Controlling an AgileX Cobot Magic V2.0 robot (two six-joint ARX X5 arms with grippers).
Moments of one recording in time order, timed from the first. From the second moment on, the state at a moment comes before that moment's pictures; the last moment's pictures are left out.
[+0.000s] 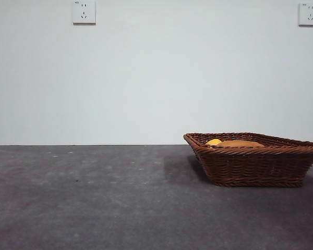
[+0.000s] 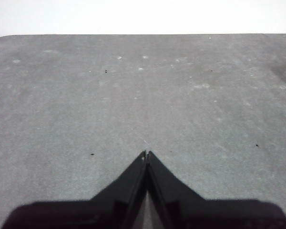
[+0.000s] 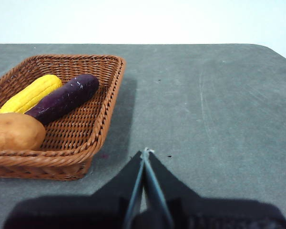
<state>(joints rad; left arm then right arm) 0.00 0.07 0.02 -0.17 0.02 -0.03 -0.05 0.01 0.02 -0.19 -0.05 -0.04</state>
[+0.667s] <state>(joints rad) 0.00 0.09 0.02 -0.17 0.02 -0.03 -0.05 0.01 0.02 -0.19 -0.05 -0.04</state>
